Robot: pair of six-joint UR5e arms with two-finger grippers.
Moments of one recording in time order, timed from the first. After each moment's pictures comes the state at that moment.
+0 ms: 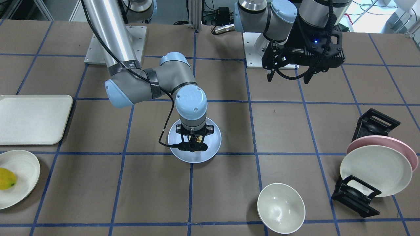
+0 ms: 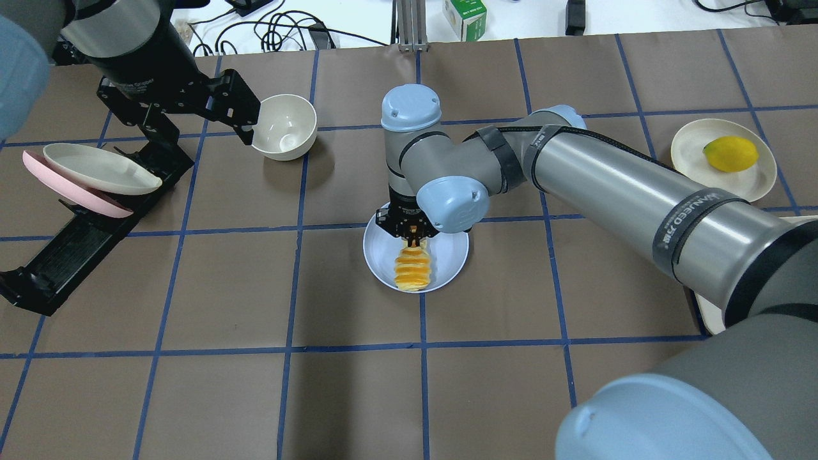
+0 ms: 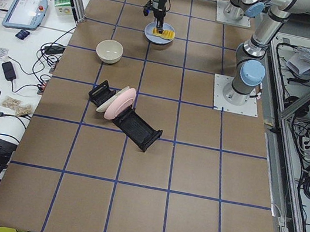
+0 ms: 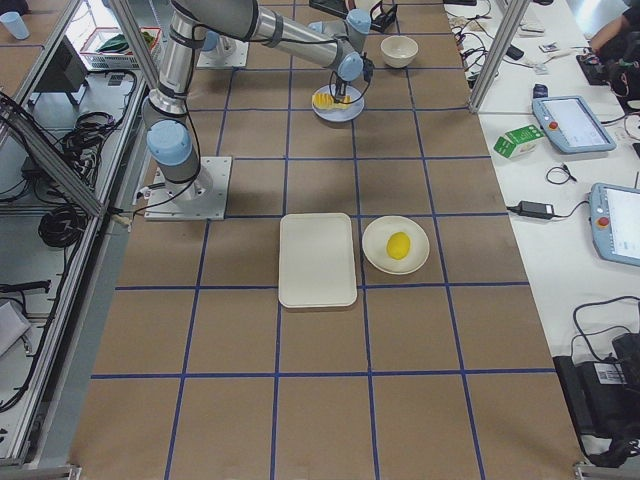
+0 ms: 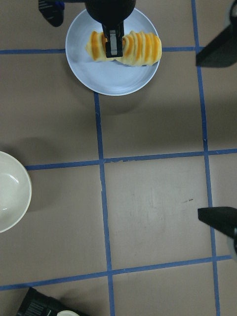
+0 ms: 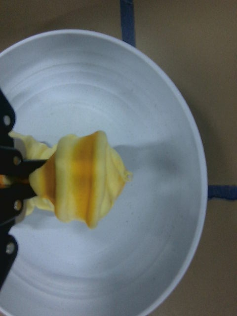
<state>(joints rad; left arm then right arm) -1.58 -1.56 -1.51 -1.58 1.57 0.04 1.97 -1.03 1.62 -2.02 -1.47 0.43</state>
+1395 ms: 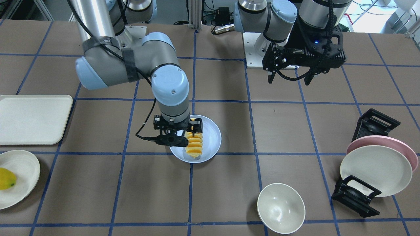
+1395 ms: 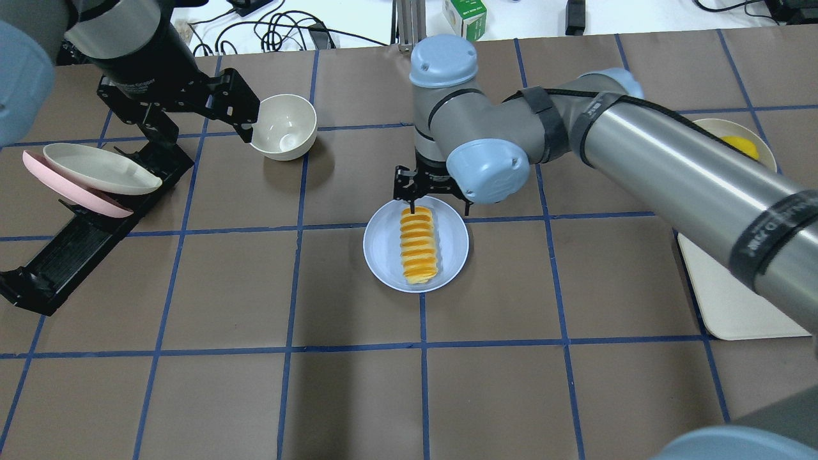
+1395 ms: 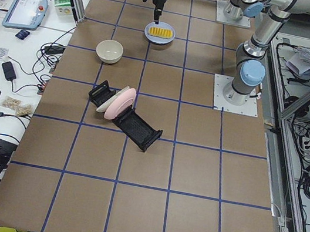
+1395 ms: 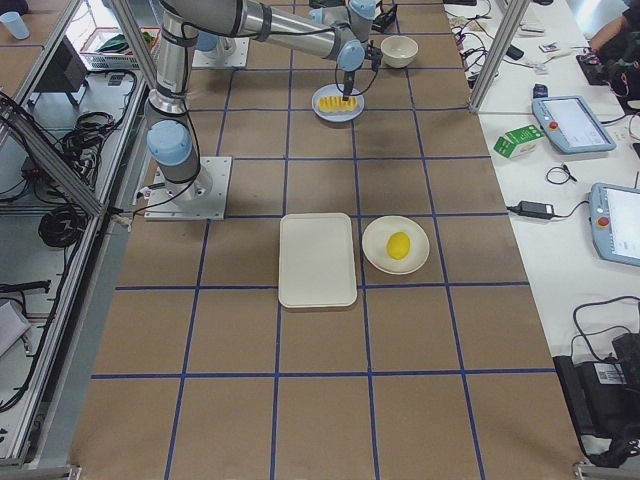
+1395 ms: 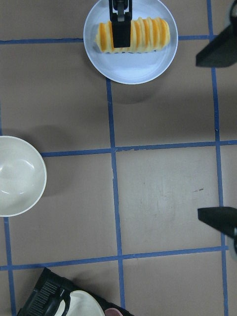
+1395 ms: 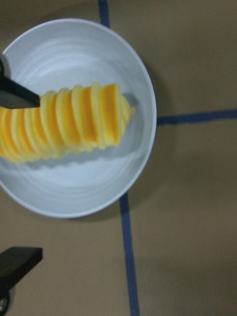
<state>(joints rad) -1.58 -1.56 -1.52 -1.56 1.58 0.04 1.86 -1.18 1.60 -1.88 -1.54 0.41</state>
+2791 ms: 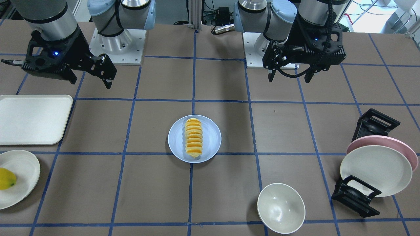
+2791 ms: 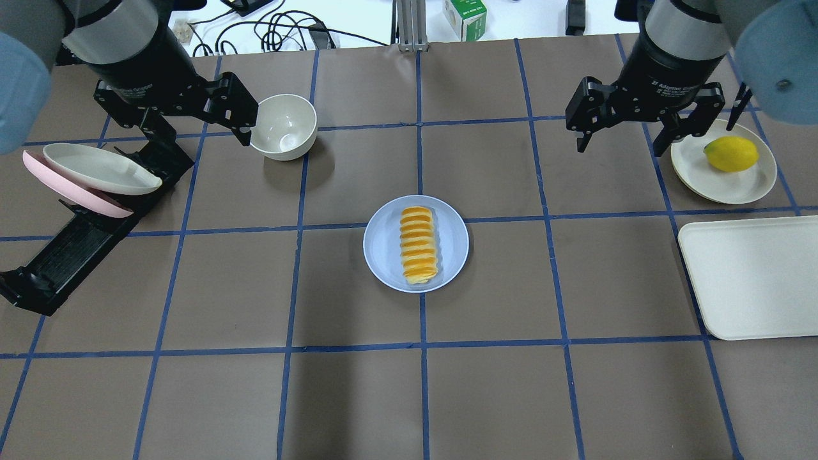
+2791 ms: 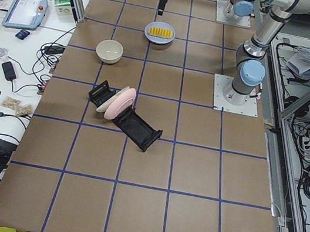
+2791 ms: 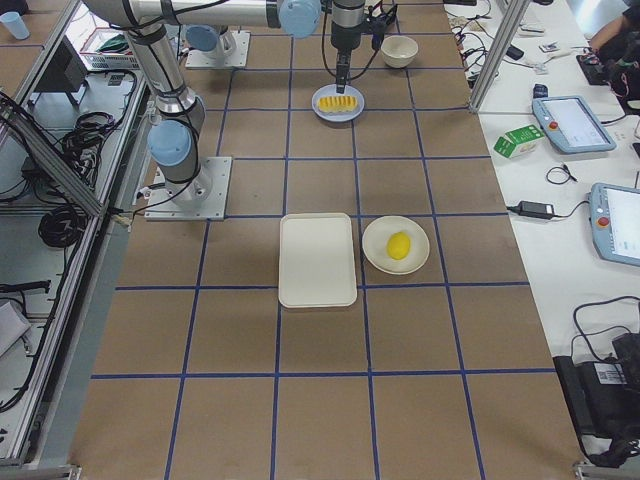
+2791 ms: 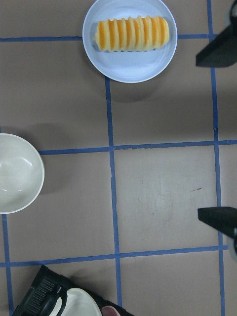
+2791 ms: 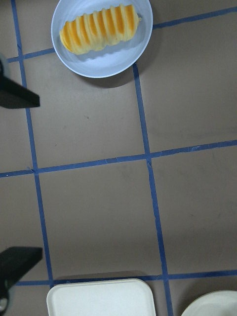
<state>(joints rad) -1.58 -1.54 -1.53 -1.55 1.59 0.03 1.54 -1.58 1.59 -1.57 -1.57 0.10</state>
